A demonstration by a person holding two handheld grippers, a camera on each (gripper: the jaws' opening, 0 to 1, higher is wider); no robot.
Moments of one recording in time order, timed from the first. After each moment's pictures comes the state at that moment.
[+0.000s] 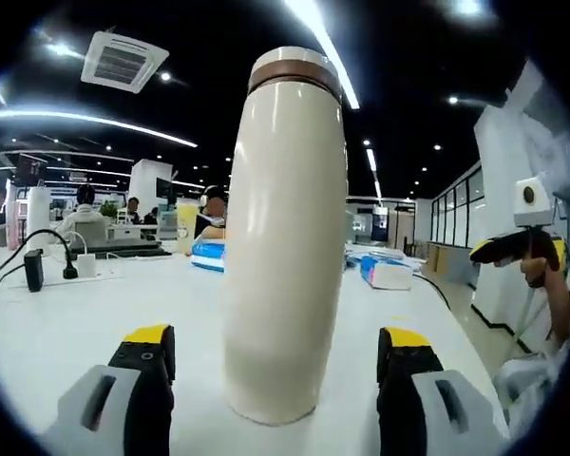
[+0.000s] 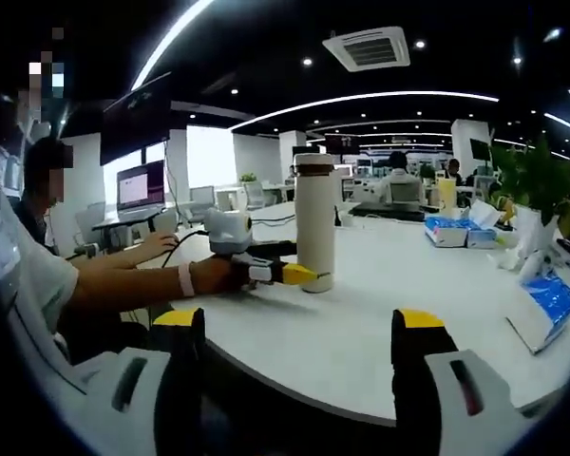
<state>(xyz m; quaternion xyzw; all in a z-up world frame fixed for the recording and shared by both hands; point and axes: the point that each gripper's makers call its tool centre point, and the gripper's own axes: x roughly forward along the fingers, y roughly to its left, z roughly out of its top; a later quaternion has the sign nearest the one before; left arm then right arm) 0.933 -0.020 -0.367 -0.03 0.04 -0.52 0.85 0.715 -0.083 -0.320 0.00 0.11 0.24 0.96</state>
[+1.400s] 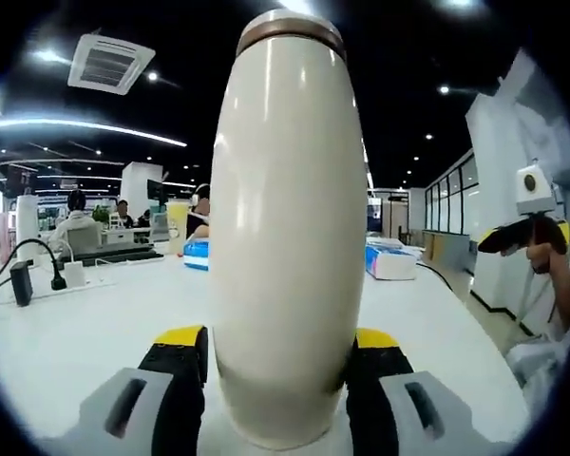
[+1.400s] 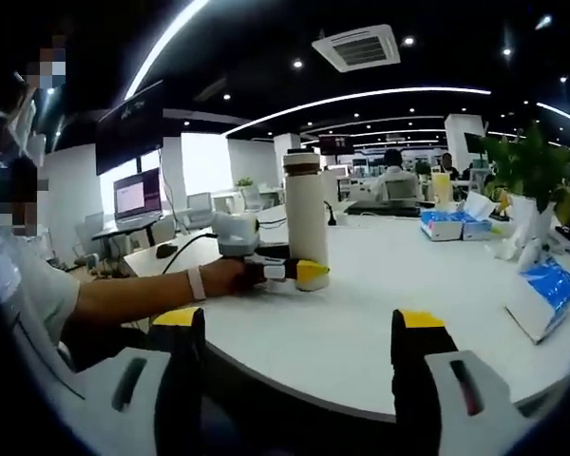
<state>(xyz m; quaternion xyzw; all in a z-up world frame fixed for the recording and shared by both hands) 0.946 -0.043 -0.378 0.02 0.03 -0.54 0.84 0.714 -0.092 -0.323 0.02 0.12 0.24 0.96</state>
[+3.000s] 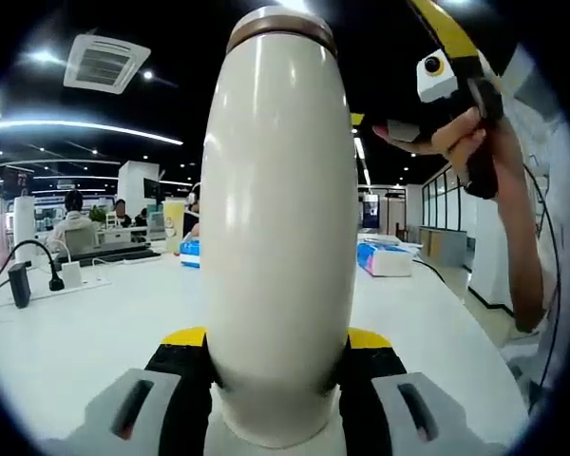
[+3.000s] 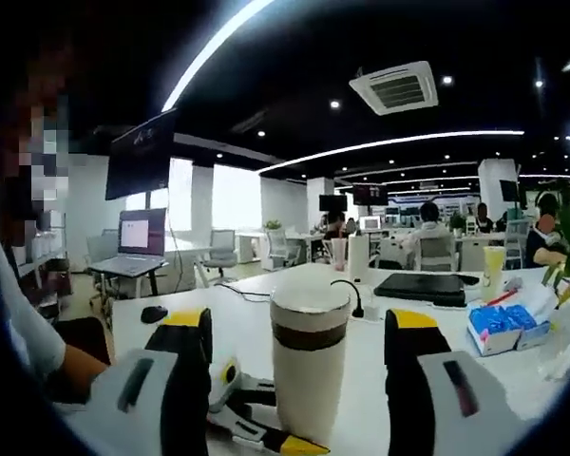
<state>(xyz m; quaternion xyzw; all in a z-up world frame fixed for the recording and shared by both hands) 0.942 -0.044 -0.377 0.02 0.03 -0.54 0.84 0.899 -0.023 -0.200 0.01 -0.01 0.30 0.95</state>
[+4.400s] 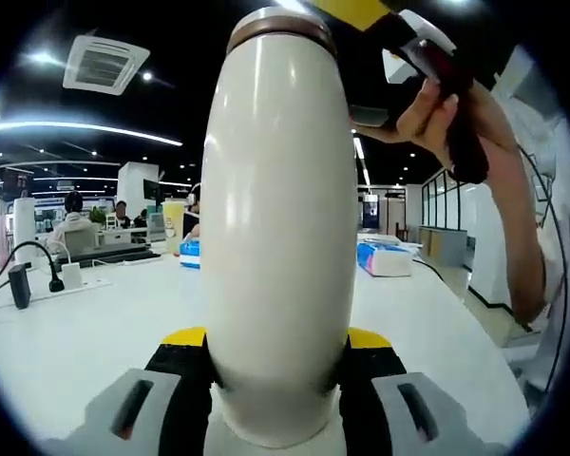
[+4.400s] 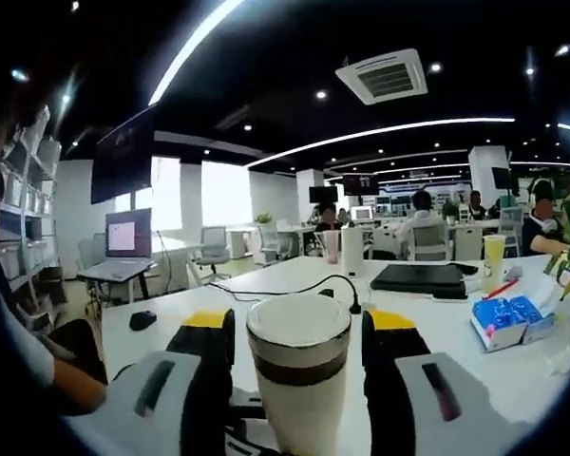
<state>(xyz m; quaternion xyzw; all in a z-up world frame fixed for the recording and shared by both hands) 0.937 -0.043 -0.378 0.02 0.03 -0.54 0.84 0.932 -0.010 -0.209 0.02 0.02 0.28 0.96</state>
